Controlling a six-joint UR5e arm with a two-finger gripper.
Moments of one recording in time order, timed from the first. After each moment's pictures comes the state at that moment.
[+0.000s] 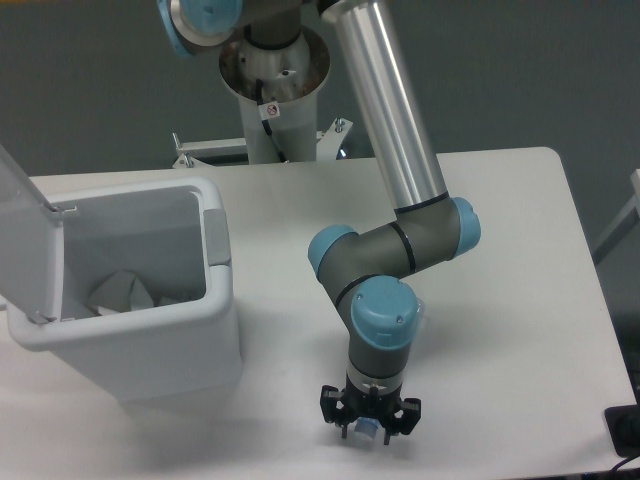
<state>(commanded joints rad) 2.38 -2.32 -1.41 -0.72 1.45 0.56</state>
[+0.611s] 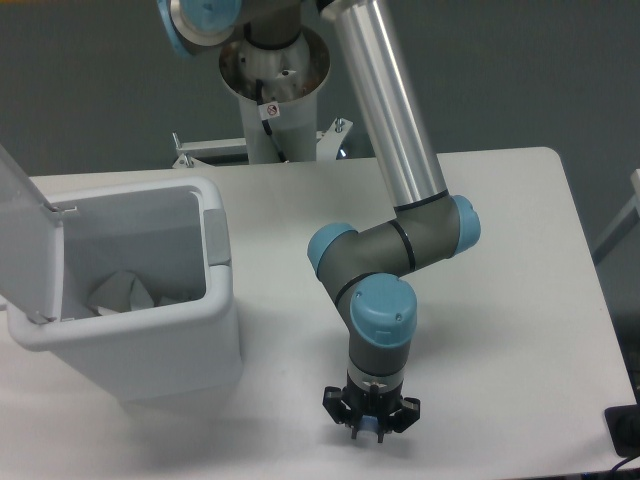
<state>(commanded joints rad) 2.39 -2.31 -1.41 -0.72 1.45 0.56</state>
